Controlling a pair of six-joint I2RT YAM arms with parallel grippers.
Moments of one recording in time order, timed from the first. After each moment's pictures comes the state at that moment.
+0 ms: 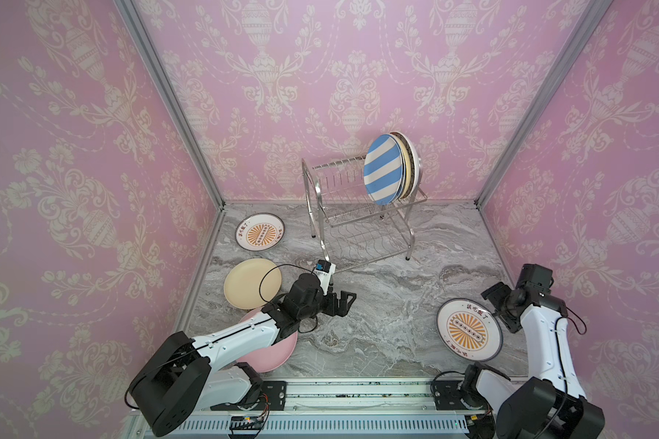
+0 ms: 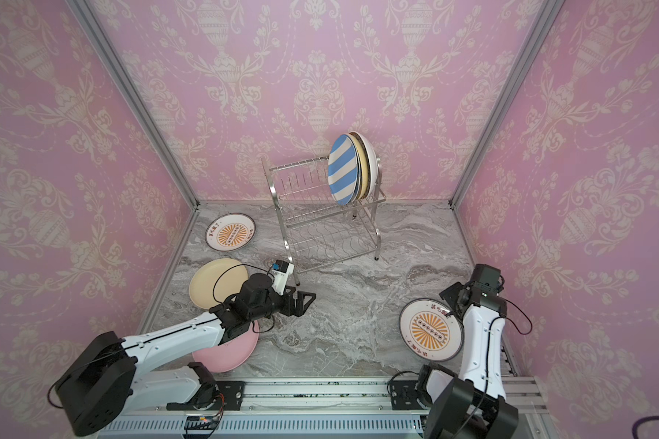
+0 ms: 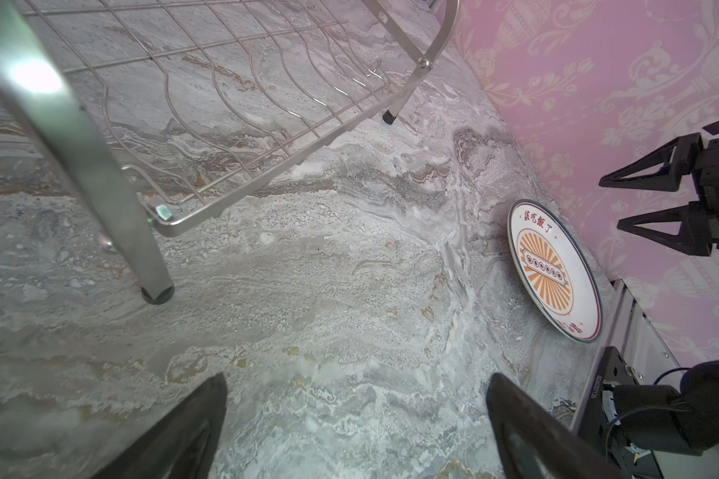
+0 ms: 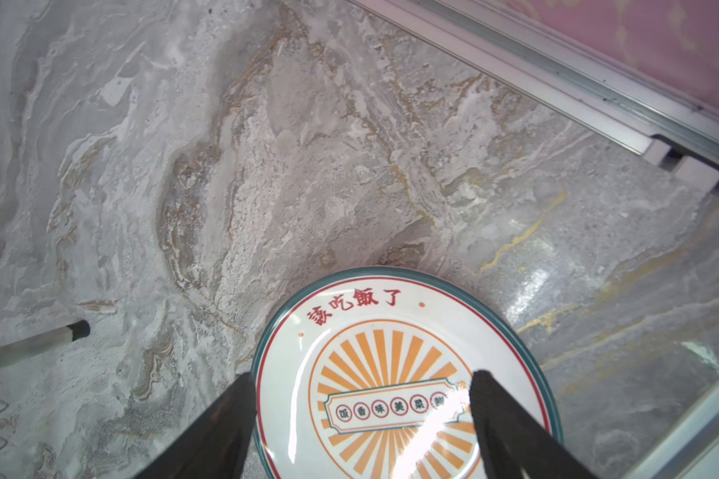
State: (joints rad) left arm -0.72 1.23 0.51 0.19 0.16 -0.51; right arm -0.57 1.03 0.75 -0.85 -0.02 0.57
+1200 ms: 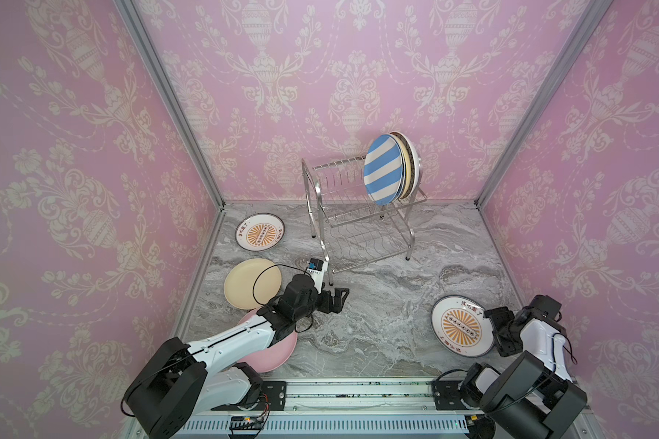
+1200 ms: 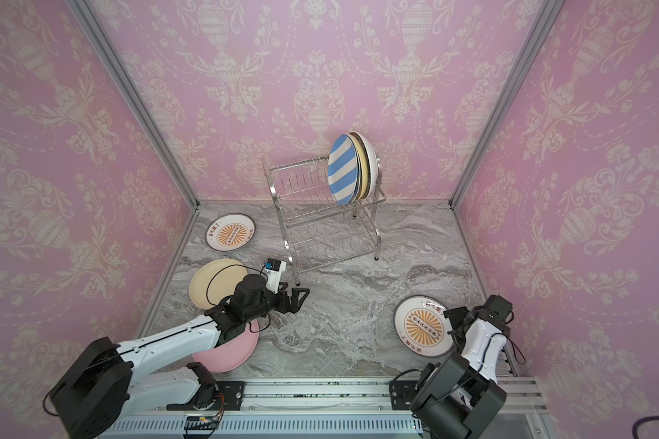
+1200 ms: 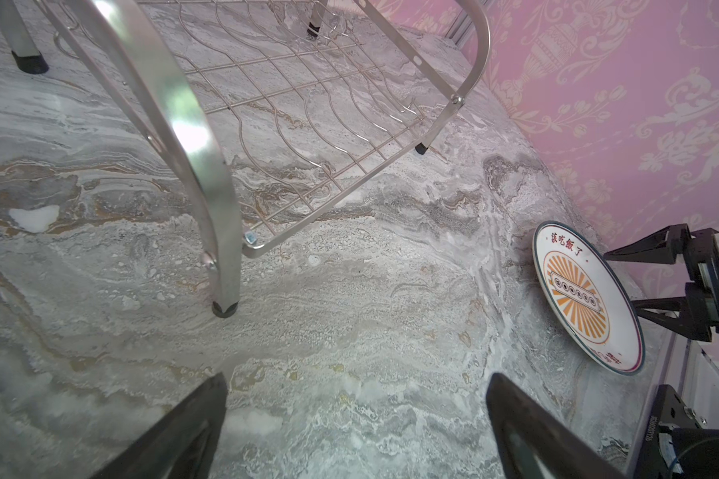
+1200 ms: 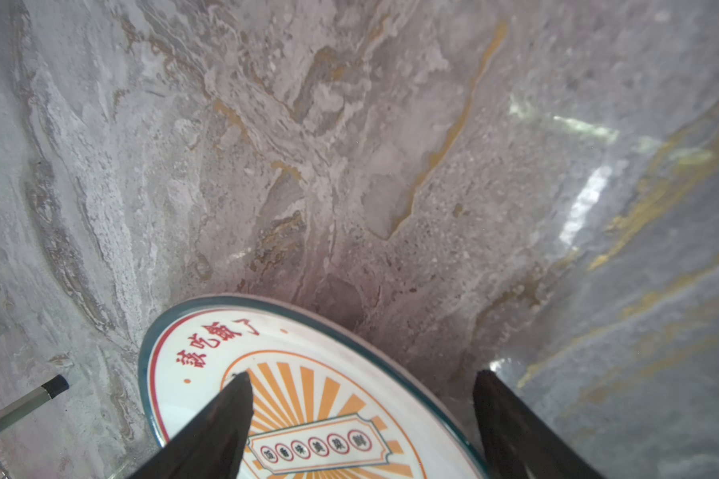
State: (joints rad) left arm -0.66 1.19 0.47 0.21 0.10 -0.47; right arm -0.81 1.06 0.50 -0.71 -0.24 0.61
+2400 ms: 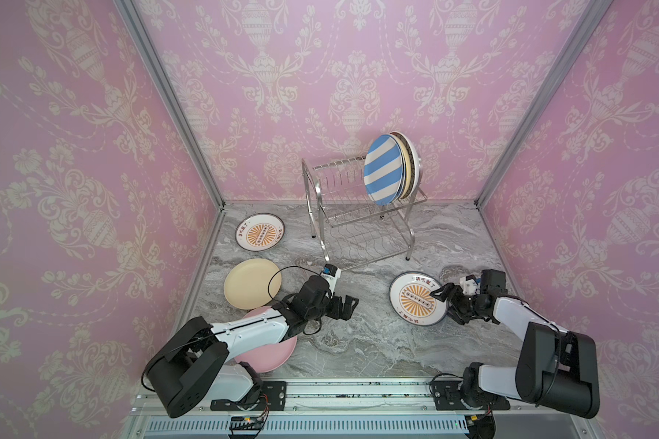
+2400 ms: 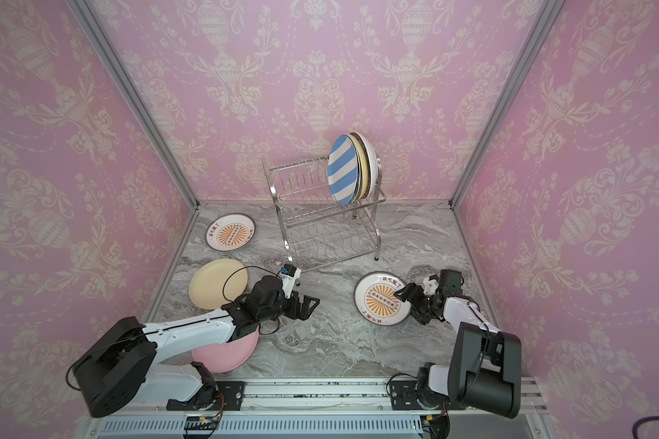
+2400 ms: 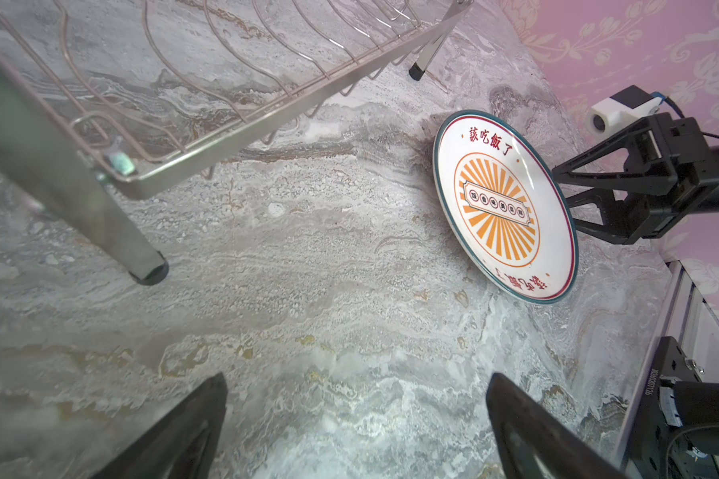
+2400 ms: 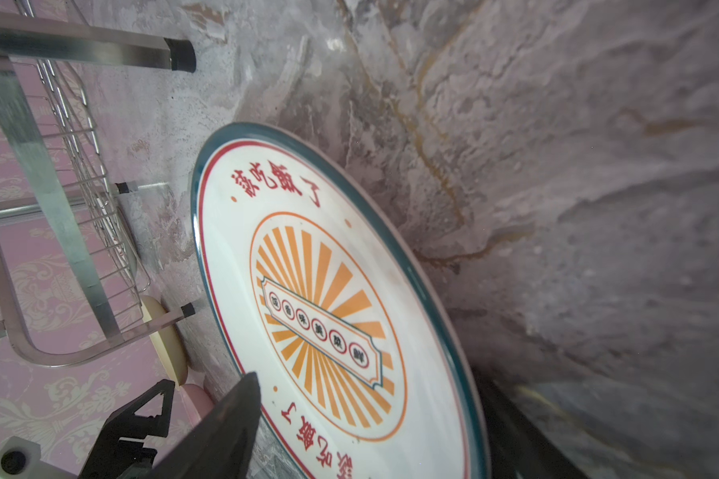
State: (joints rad) left arm -0.74 1.38 0.56 0.18 0.12 -0.49; right arm -0.30 1.33 0.52 -0.39 -0.62 0.49
